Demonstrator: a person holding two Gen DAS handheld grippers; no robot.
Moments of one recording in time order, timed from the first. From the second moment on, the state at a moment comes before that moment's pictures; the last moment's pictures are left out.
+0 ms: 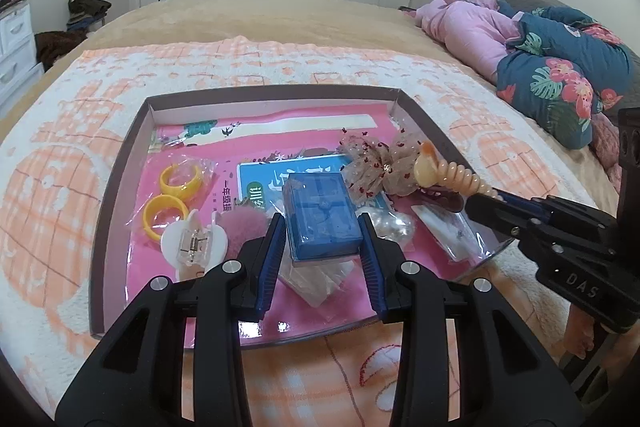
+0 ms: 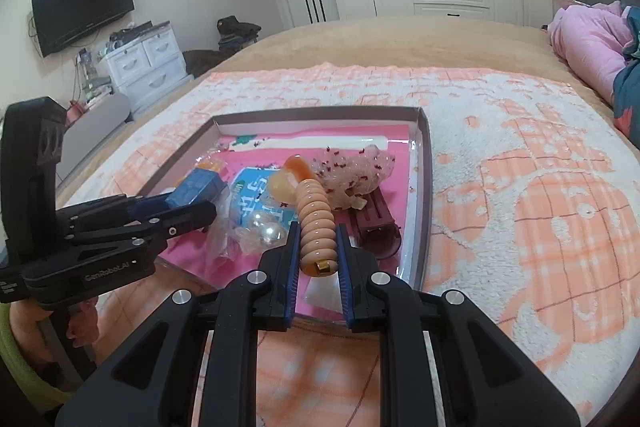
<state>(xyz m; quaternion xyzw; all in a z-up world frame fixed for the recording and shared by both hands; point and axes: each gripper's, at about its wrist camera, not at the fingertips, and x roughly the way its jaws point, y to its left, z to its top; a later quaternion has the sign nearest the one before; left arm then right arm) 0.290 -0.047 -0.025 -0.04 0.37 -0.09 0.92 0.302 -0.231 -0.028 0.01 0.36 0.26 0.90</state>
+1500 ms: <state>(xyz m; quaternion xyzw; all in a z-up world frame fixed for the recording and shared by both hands) 0.277 -0.026 -0.016 -0.06 0.38 -0.07 0.92 0.284 -0.232 -0.028 0.00 0.35 0.25 0.90</state>
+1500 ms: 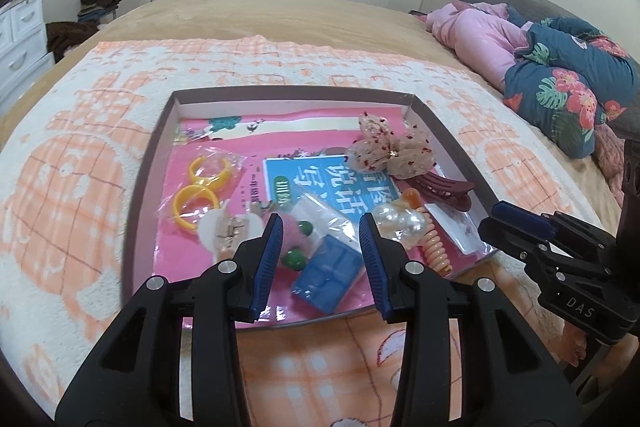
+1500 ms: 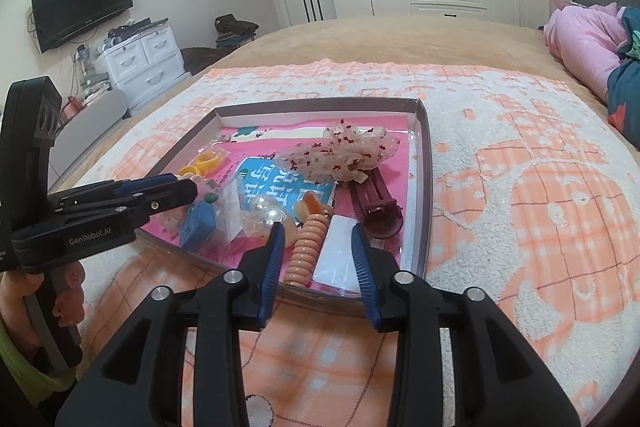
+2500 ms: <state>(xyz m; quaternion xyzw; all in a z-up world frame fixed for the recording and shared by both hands) 0.232 0.005 -0.003 -0.07 0.35 -0.04 0.93 0.250 -0.225 -0.010 0.00 0.31 0.20 0.93</state>
